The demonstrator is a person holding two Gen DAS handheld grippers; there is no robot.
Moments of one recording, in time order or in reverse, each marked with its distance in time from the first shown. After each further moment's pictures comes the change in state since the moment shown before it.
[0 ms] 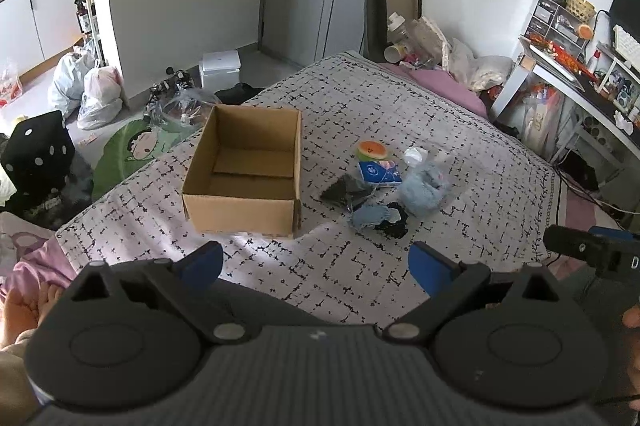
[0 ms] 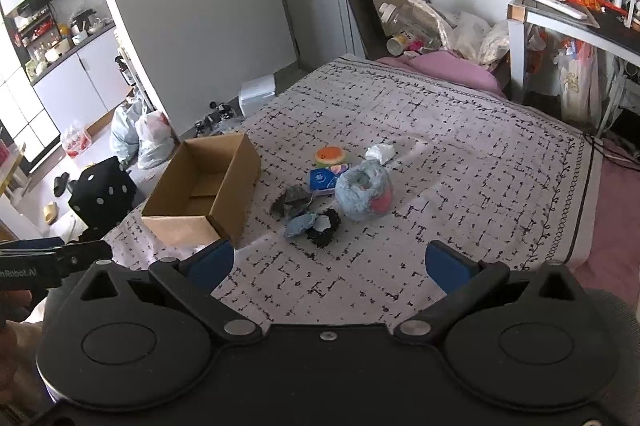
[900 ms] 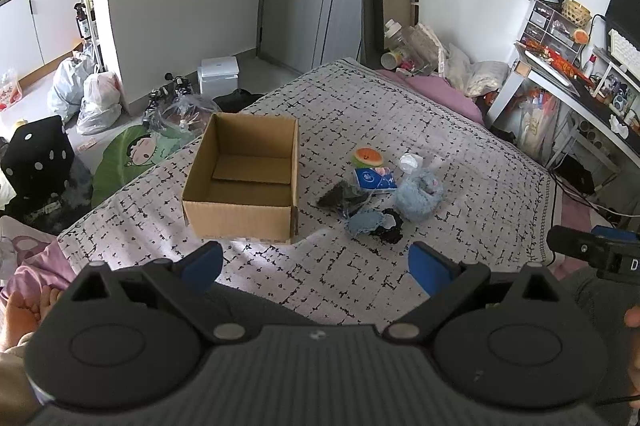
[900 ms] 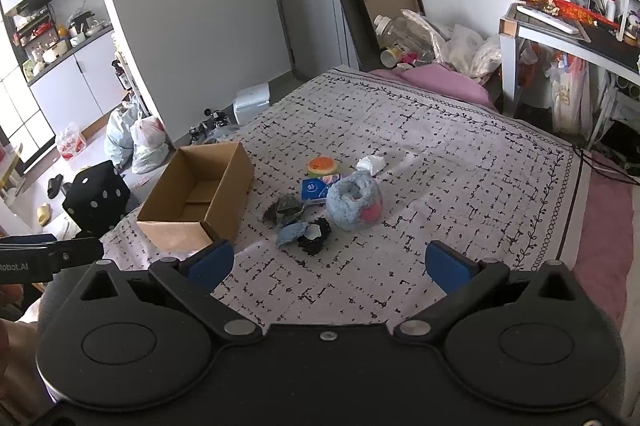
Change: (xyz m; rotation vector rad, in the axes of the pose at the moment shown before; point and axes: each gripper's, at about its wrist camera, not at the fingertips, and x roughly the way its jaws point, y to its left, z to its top) left arm -0.010 -0.001 0.004 -0.001 -0.014 -0.006; right arm -0.011 0.001 0.002 -0.016 -0.027 -0.018
